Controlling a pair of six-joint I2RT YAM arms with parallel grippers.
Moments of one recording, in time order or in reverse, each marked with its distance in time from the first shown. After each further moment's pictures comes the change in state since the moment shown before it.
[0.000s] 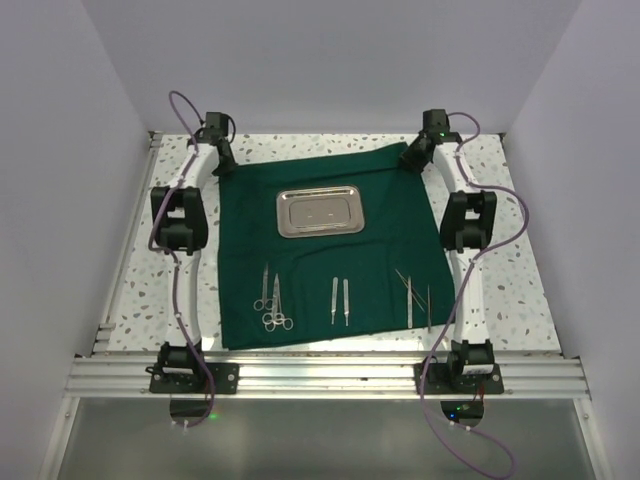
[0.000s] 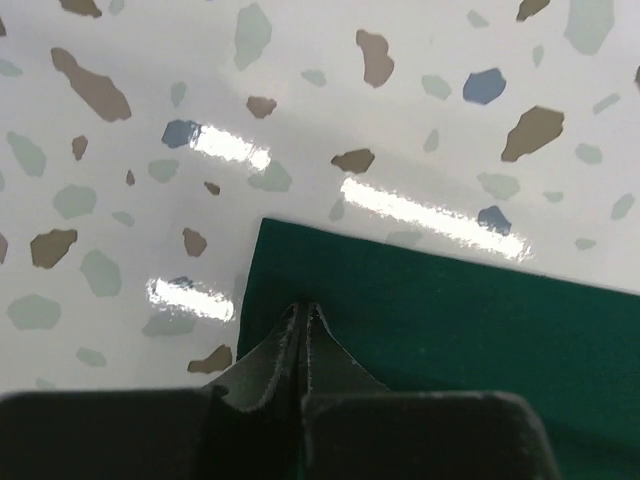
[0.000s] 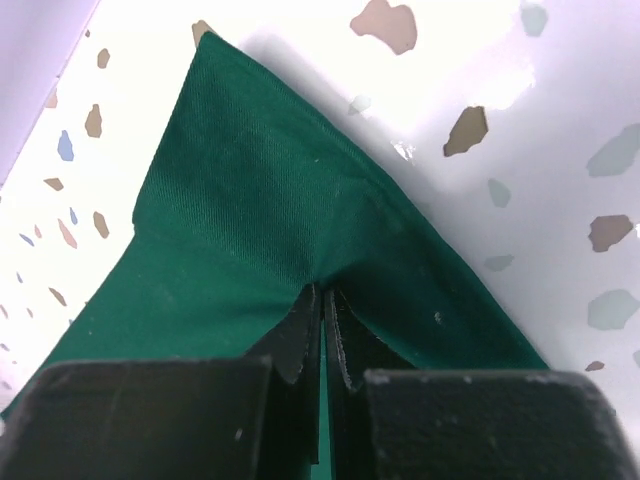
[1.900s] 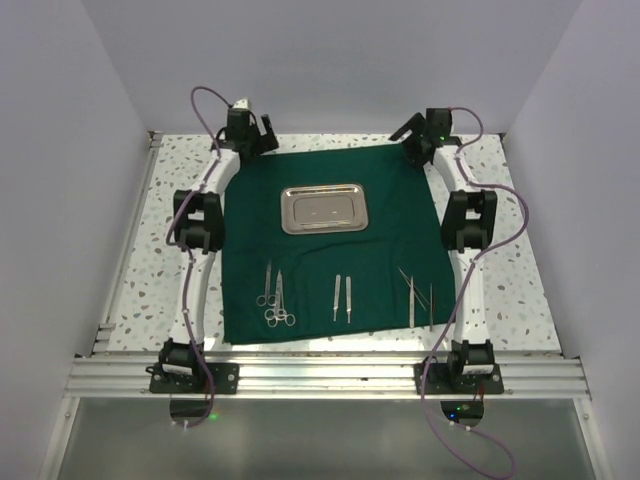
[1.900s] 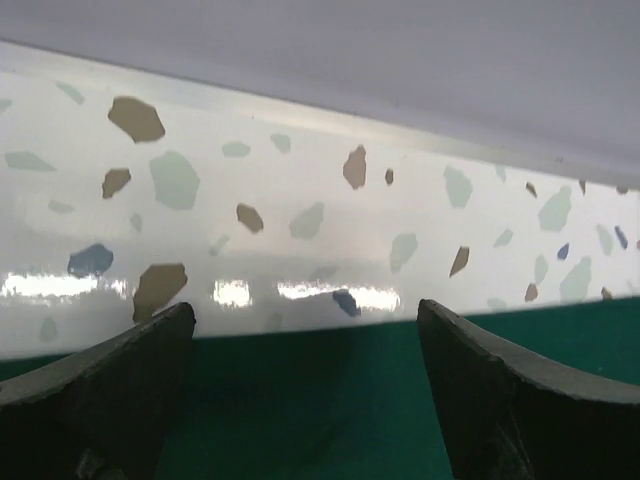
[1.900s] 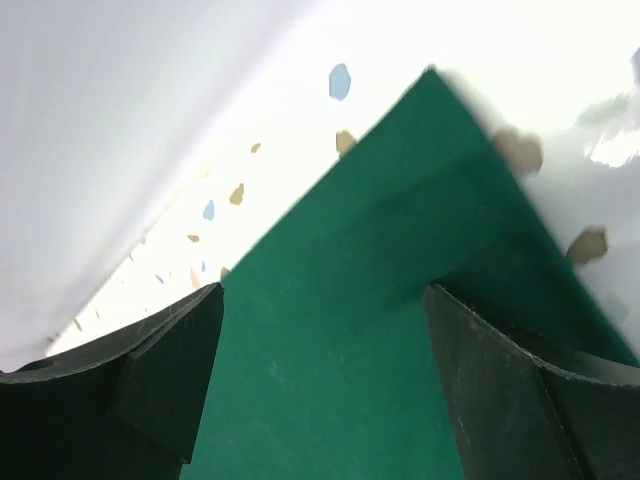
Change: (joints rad) left arm -0.084 0.168 0.192 0.331 0.271 -0.059; right arm -0.003 -0.017 -0.075 0.275 -0.072 0.098
